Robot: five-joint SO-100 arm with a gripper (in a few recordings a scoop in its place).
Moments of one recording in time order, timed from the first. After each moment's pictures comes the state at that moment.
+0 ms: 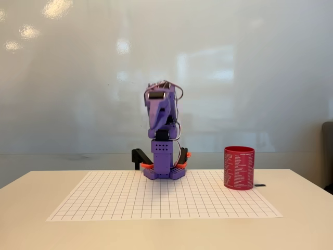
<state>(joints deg) 3.0 181.1 155.0 55.4 -0.9</state>
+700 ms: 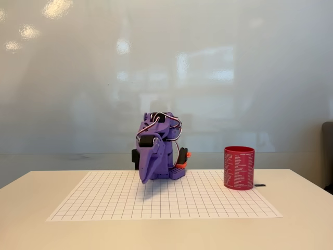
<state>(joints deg) 8.0 188.5 178.9 56.2 6.3</state>
